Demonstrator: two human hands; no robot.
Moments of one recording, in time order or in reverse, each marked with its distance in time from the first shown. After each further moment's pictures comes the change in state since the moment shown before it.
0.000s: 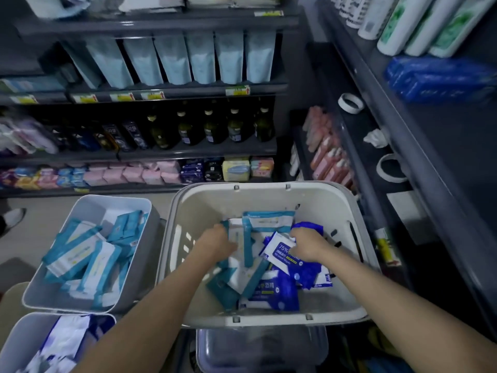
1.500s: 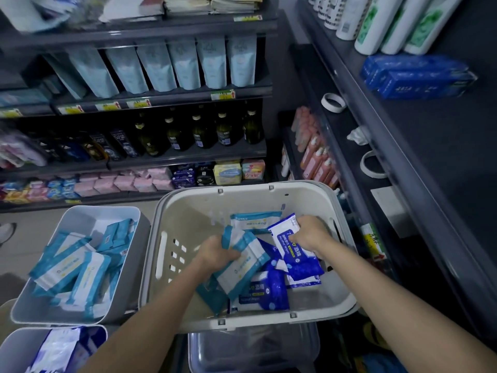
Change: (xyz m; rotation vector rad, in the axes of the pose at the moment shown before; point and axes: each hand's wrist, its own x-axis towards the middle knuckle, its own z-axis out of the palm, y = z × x) left_hand -0.024 0.016 0.017 -0.569 -0.009 0.017; right_hand -0.012 0.016 -0.020 0.396 0.208 0.242
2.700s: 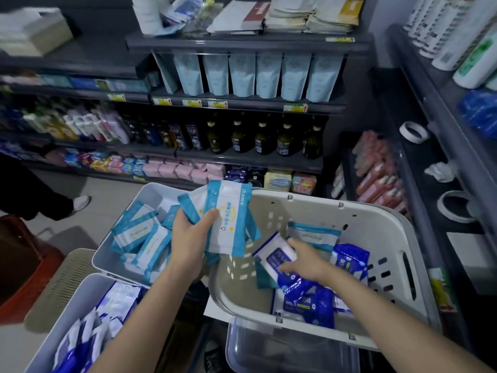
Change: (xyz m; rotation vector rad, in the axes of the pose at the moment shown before) left_hand -0.084 -0.042 -0.108 -1.012 0.583 0.210; right_hand -0.012 -0.060 0.090 0.049 -0.362 -0.465
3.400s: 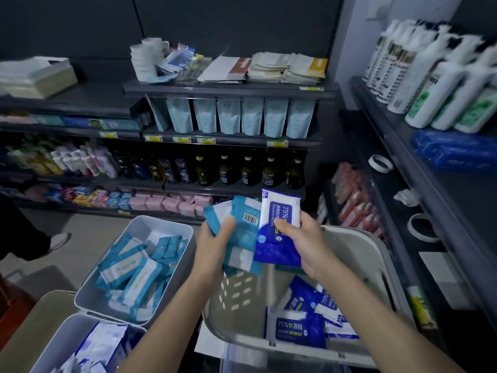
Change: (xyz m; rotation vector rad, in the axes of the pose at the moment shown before) left_hand -0.022 0.024 0.044 -0.068 -0.252 -0.018; right_hand -0.067 -0.123 -0.052 0.963 0.338 -0.141
